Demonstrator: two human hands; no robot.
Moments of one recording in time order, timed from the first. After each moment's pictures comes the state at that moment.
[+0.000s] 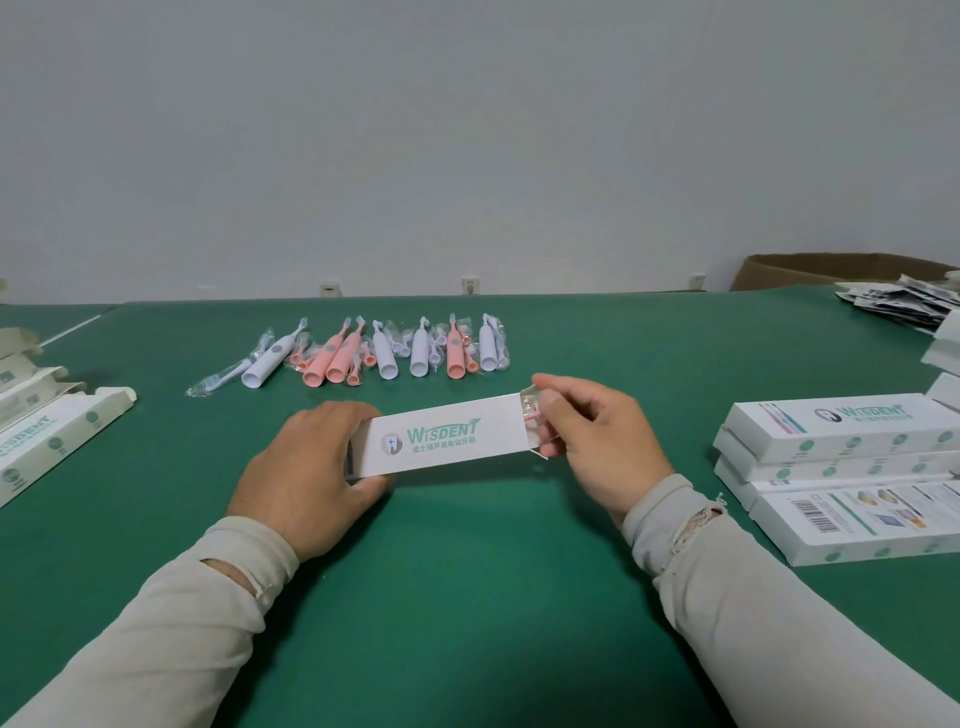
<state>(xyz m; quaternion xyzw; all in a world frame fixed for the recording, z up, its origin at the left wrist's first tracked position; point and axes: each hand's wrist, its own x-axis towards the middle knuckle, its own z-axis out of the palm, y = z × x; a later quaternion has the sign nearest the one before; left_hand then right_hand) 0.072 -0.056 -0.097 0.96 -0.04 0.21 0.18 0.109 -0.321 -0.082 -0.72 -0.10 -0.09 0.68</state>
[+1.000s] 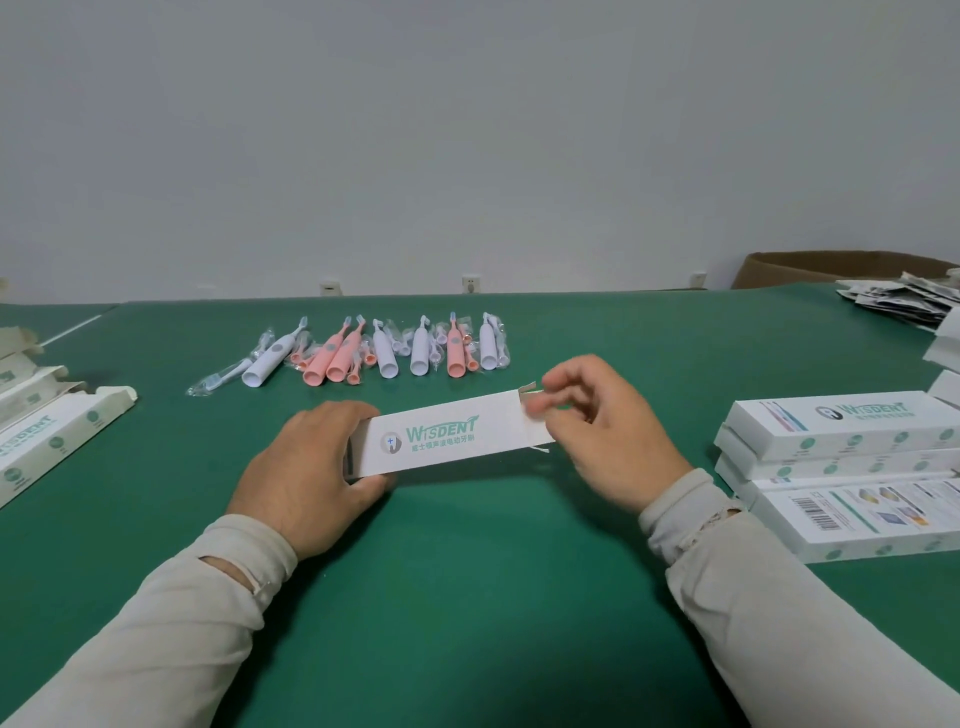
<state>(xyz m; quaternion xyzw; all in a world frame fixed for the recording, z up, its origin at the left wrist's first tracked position) 0.072 -0.055 -0.097 0.96 -0.05 0.20 0.19 0.104 -0.333 -0.074 -0.80 -0.18 -0.09 0.57</state>
